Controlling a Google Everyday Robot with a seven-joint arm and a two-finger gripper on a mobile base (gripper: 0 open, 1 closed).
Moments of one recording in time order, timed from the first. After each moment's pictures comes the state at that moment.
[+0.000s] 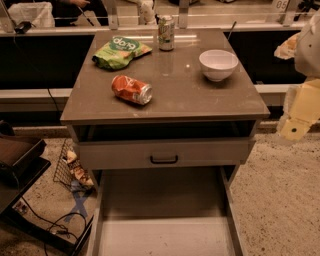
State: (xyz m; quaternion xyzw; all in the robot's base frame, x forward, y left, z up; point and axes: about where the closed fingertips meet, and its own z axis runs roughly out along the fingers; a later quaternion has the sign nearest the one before) arm 0.438 -0.214 0.985 -0.60 0.78 -0.04 0.17
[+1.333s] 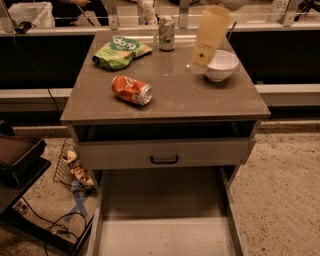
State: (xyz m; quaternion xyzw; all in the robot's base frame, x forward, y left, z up) arm 0.556 -0.111 1.038 -0.56 0.80 -0.07 0.17
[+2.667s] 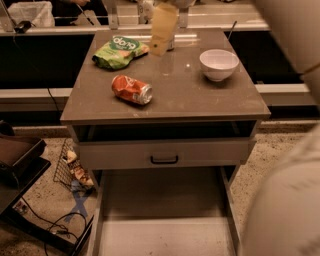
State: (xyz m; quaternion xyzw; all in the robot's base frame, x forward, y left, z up) arm 0.625 -0.043 1.022 -0.52 0.83 -0.08 0.17
